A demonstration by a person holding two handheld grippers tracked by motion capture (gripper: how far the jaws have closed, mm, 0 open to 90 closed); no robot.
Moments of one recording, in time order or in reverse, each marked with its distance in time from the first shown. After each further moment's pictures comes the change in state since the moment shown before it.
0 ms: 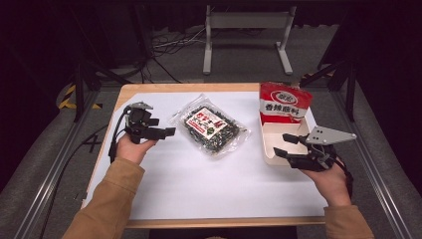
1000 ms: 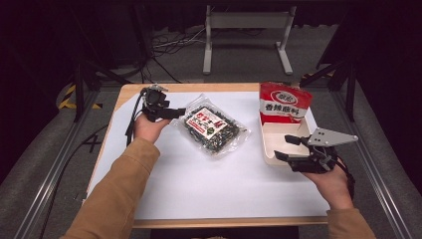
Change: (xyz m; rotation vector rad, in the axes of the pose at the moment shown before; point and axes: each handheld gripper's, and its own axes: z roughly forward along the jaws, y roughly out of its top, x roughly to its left) left arm 0.027 0.049 0.059 -0.024 0.100 0.023; right arm 0.000 -0.005 -0.002 0.002 0.010 0.012
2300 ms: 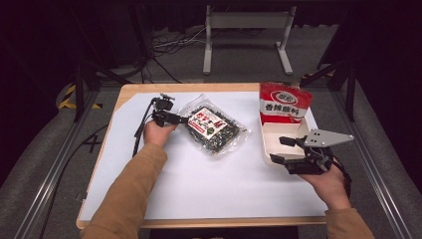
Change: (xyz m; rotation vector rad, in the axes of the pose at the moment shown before) left arm 0.029 -0.028 0.072 0.160 -0.016 -0.135; right arm 0.006 0.003 0.006 -0.011 0.075 -0.001
